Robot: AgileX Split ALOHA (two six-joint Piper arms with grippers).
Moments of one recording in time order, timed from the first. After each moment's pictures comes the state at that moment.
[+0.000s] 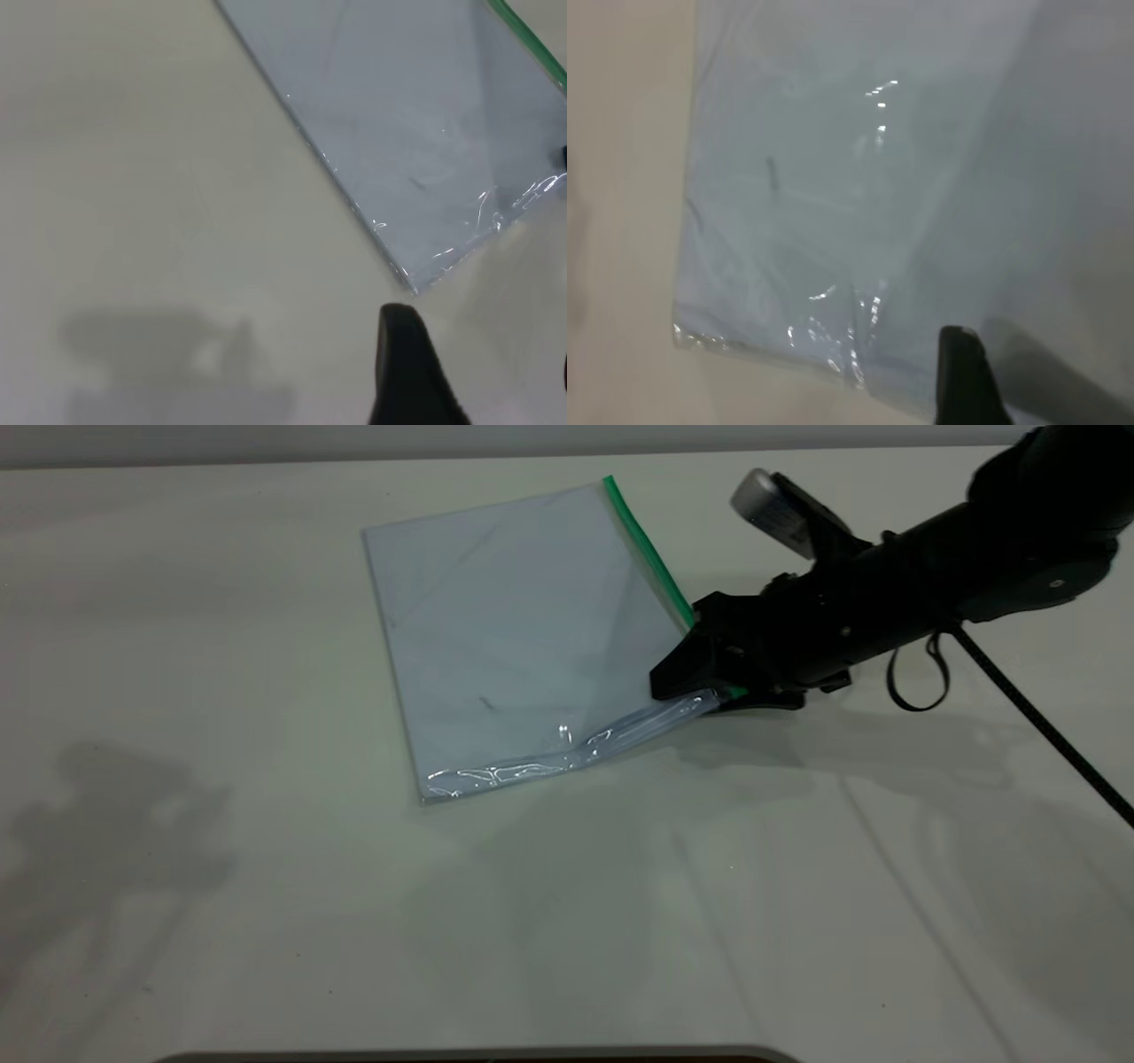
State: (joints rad) left arm -0.01 1.29 -0.83 -0.56 0.54 0.56; right arm 0.23 2.50 -1.21 1.77 0.64 -1.60
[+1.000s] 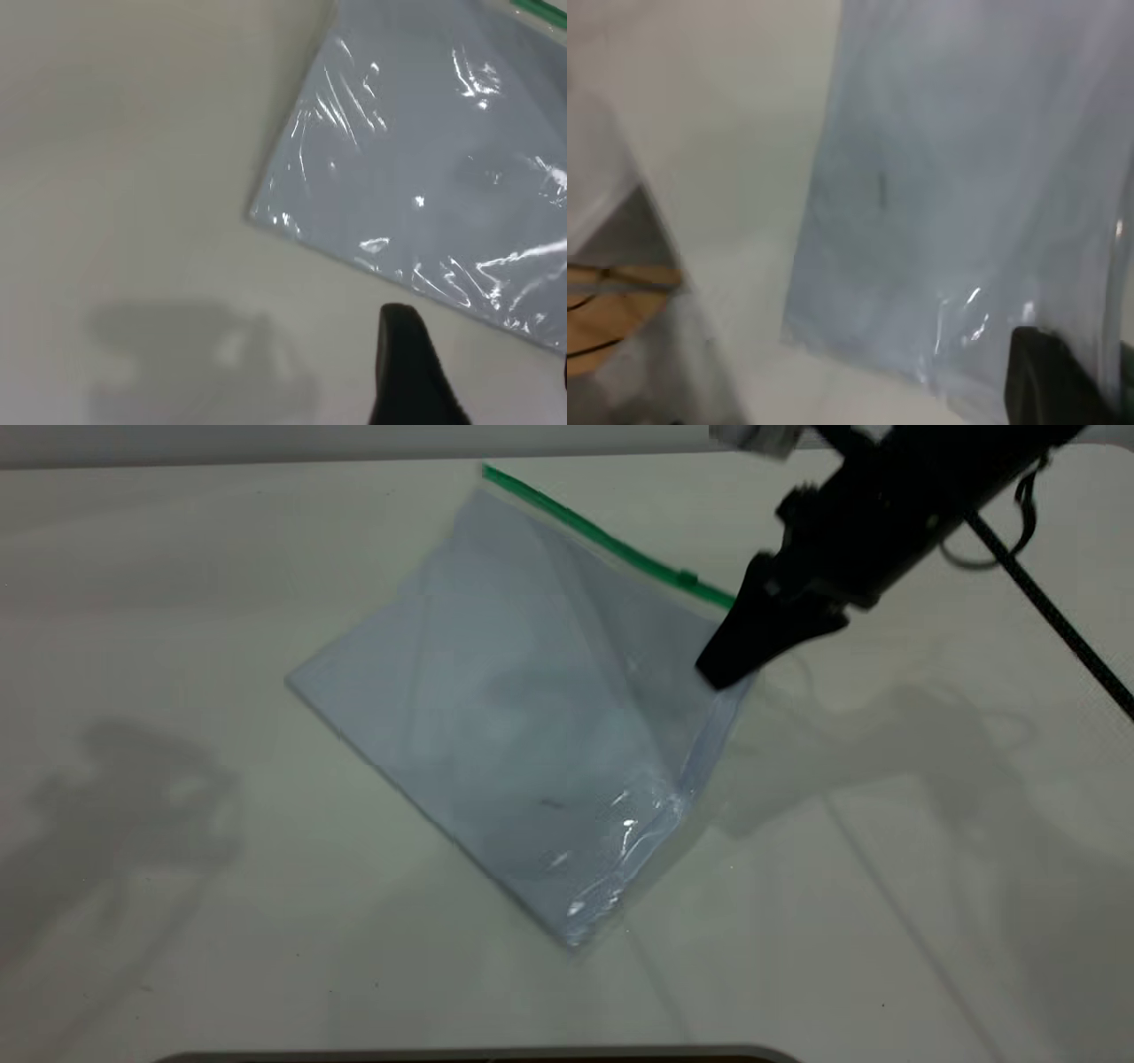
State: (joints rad) left arm -0.03 1.40 -0.91 -0.56 0.53 0.66; right arm 0.23 2.23 -1.23 1.02 0.76 -1.38
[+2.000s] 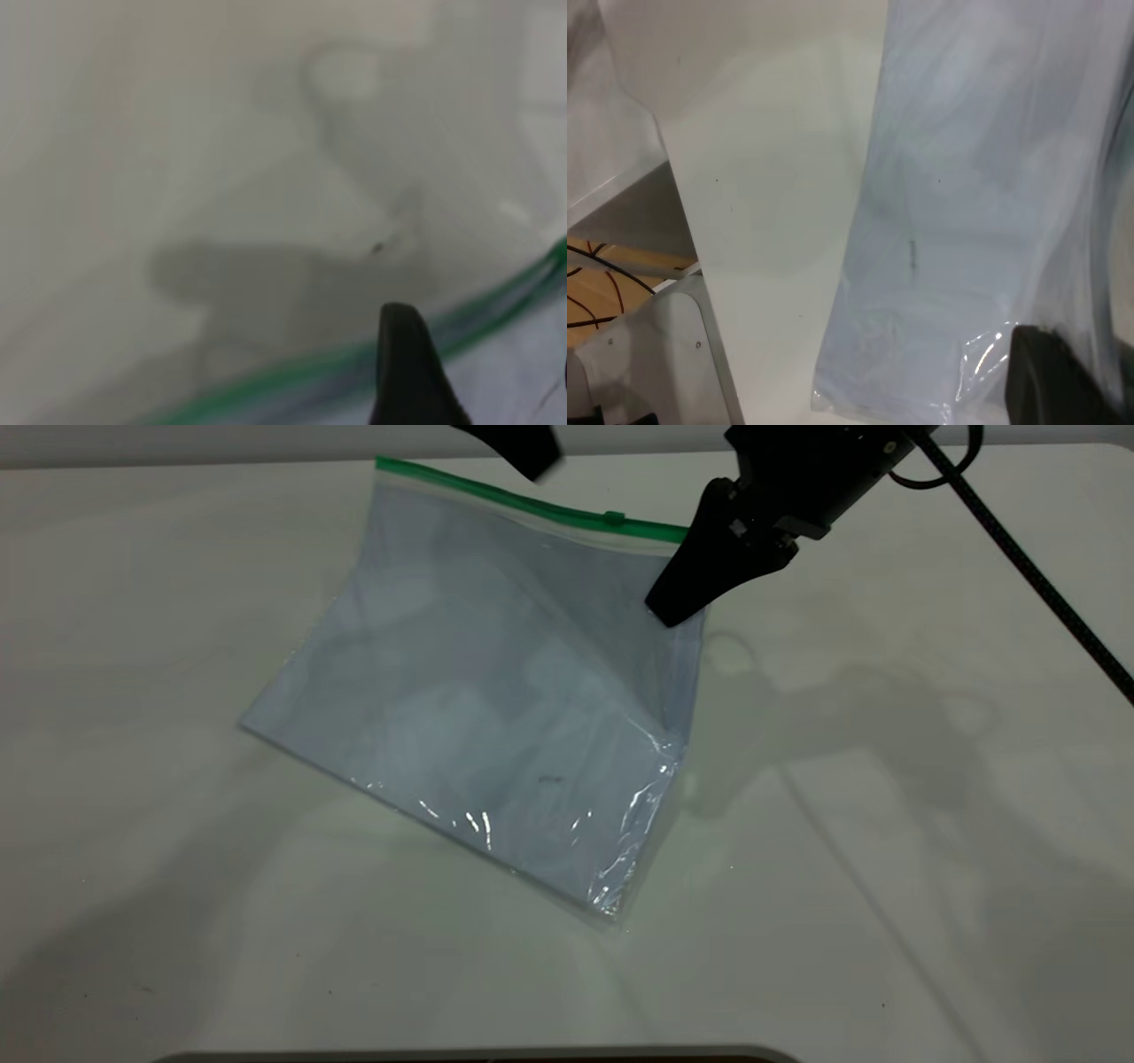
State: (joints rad) left arm -0.45 2.21 -1.68 -0.58 0.74 1.12; right arm 0.29 2.22 -1.35 1.00 0.86 -1.44
